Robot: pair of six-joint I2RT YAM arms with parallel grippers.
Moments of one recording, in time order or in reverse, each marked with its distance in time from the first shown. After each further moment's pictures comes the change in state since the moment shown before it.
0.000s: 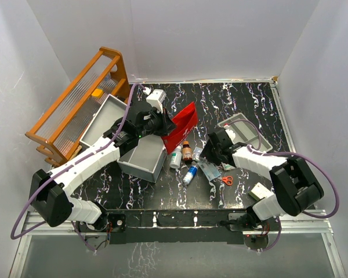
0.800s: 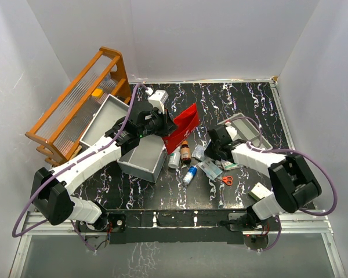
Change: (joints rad) left arm 0.000 0.019 0.000 0.016 0.030 0.027; right arm -0.017 0.054 0.054 0.004 0.044 0.013
